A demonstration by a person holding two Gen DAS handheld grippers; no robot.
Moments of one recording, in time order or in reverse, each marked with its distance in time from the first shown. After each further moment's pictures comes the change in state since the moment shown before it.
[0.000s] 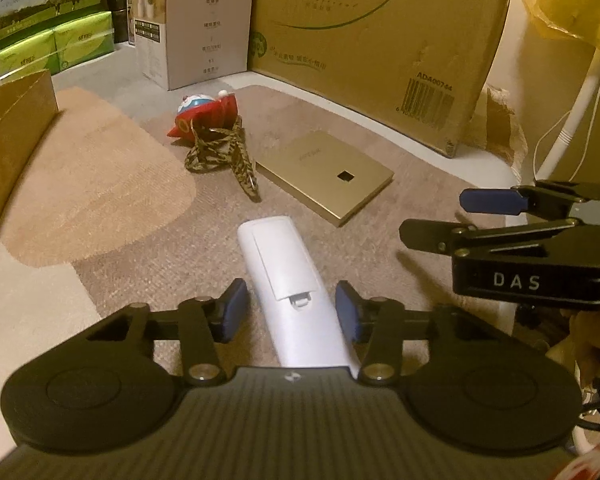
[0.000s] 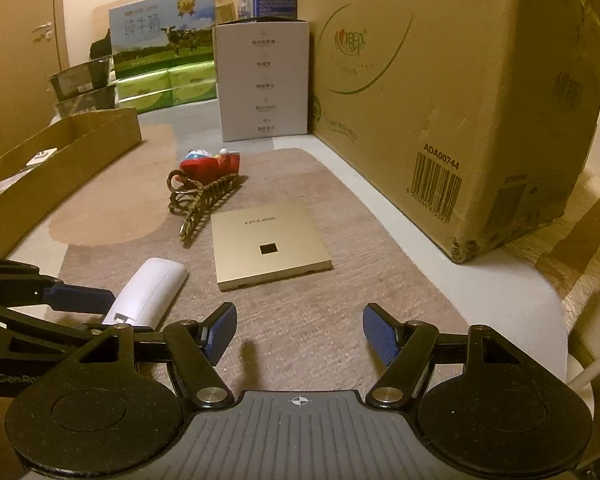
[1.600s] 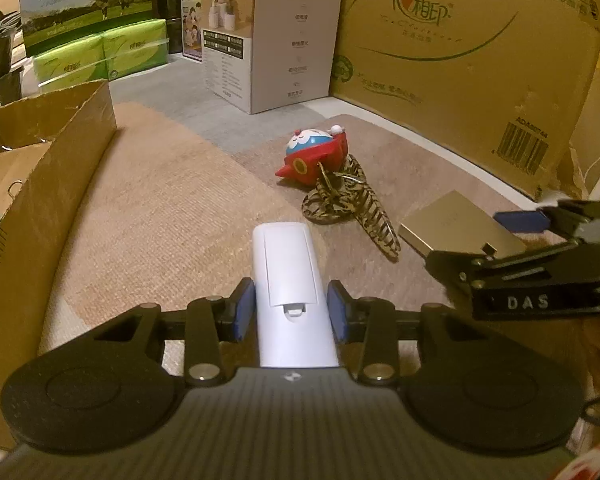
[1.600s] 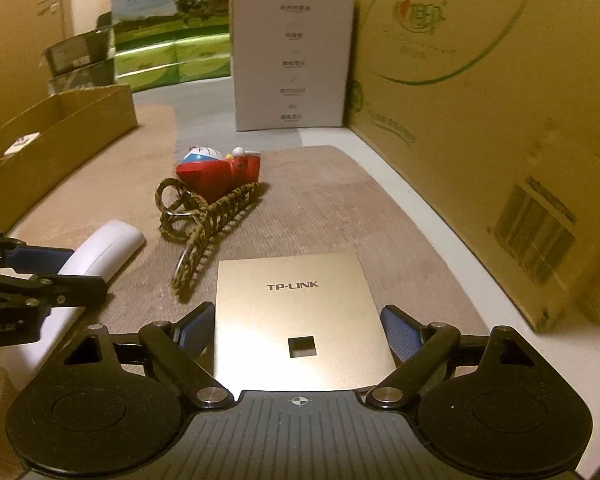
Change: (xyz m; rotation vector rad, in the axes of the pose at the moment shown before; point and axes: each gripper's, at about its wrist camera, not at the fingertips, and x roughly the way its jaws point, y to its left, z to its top) left arm 0.016 0.078 0.030 -0.030 -0.043 0.090; right arm 0.078 0.023 0.035 -0.028 0.051 -0.007
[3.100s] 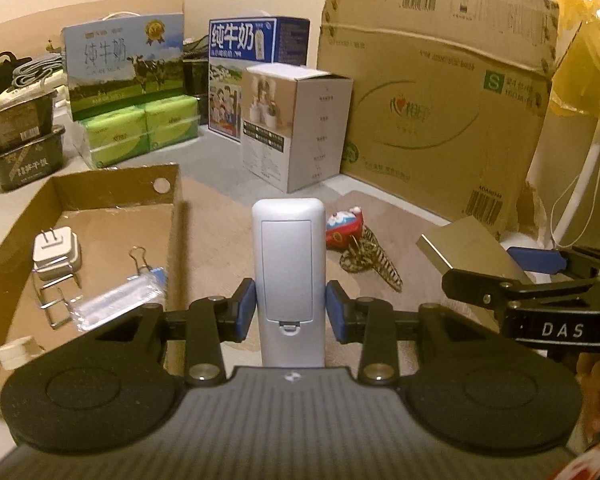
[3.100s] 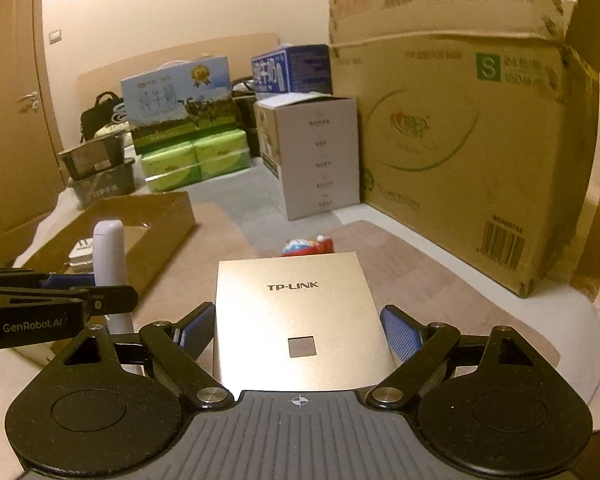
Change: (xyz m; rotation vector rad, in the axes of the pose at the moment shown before) left arm -0.132 0.066 0.008 0.026 -0.167 -0.041; right arm -0.116 0.102 0.013 0.165 -0.213 -0.021
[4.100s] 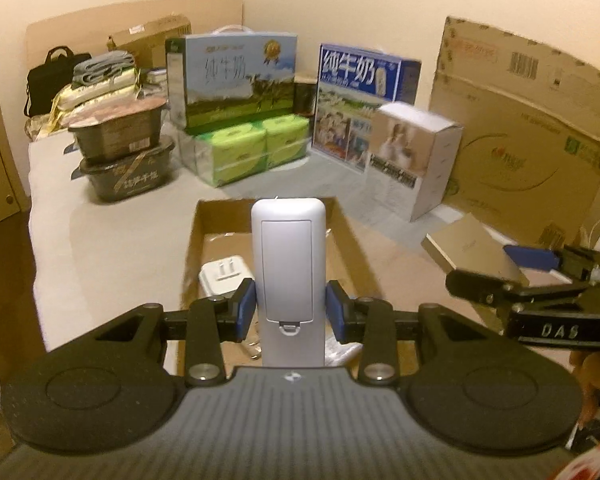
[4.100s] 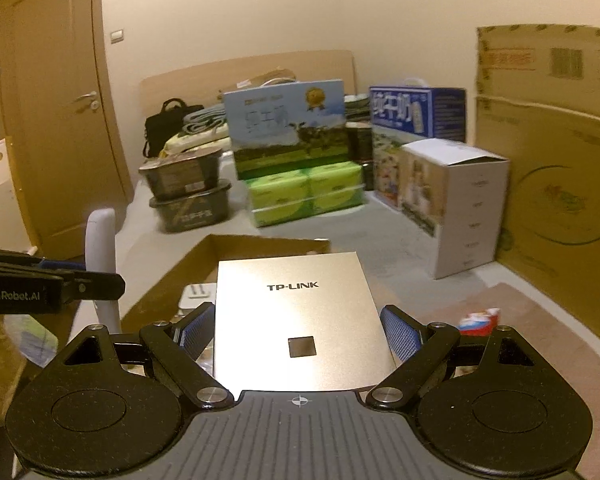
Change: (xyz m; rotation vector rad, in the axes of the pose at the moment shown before) left arm -0.071 0.181 0.045 -0.038 0.032 0.100; right arm 0.045 0.170 0.057 -0.056 -0.022 0.153
